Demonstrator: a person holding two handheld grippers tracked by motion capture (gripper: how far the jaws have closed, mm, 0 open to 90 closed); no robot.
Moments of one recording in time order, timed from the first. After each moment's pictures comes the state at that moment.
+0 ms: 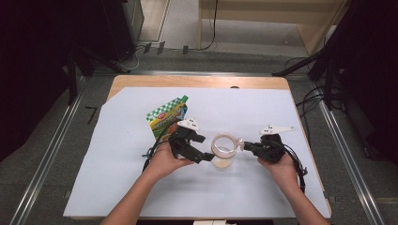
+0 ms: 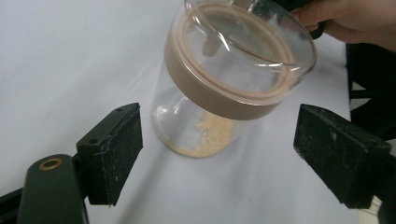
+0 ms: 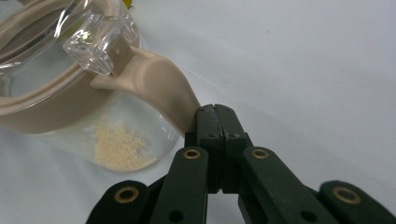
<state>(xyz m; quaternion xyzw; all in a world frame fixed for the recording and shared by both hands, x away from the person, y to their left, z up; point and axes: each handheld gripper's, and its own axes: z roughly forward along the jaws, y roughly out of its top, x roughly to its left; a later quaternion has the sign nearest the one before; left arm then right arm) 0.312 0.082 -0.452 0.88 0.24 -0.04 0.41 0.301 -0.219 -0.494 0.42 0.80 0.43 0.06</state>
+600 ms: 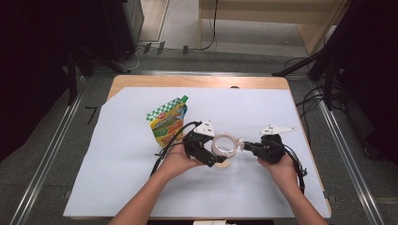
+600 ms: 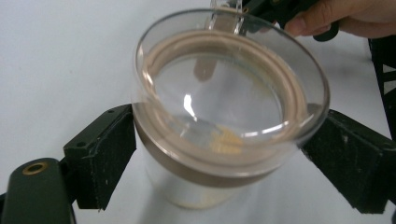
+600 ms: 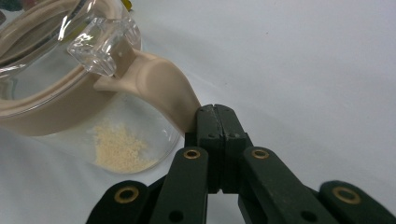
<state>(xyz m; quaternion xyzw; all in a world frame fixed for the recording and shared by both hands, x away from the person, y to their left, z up) 0.310 0.045 -0.459 0.89 0.18 0.01 0.42 0.300 -0.219 -0.493 0.42 0.79 0.43 0.06</state>
